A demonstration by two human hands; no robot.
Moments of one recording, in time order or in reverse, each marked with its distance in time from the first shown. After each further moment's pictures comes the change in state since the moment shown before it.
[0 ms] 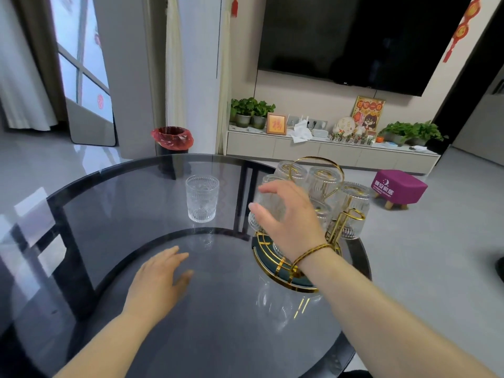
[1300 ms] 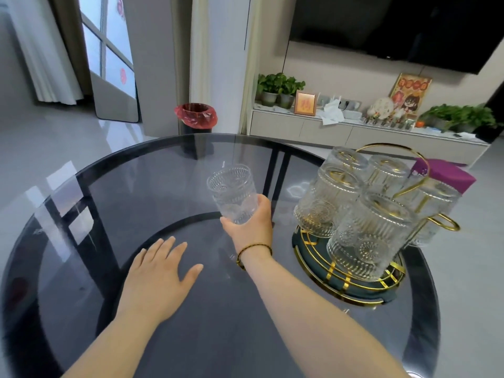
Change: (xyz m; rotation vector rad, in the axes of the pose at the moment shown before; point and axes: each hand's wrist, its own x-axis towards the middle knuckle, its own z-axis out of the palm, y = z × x) left_hand 0.018 -0.060 -0.003 0.295 -0.101 -0.139; right_hand 0.039 0.041 0.197 0.392 0.071 0.447
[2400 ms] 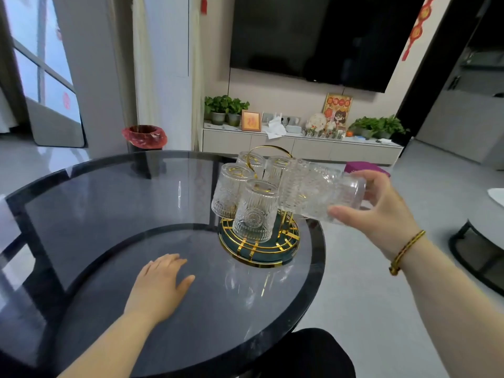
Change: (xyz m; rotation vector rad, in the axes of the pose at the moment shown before) left_hand -0.059 0.099 0.015 -0.114 -0.025 0.245; right_hand -0.096 -0.081 -0.333 -0.260 0.085 -0.197
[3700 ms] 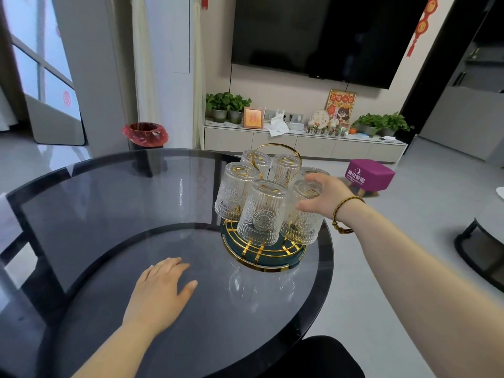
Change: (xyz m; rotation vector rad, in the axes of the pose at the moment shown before) left_hand 0.000 -0.002 0.001 -0.025 0.001 0.004; right_hand 0.076 0.028 0.058 -0.427 -0.287 0.195
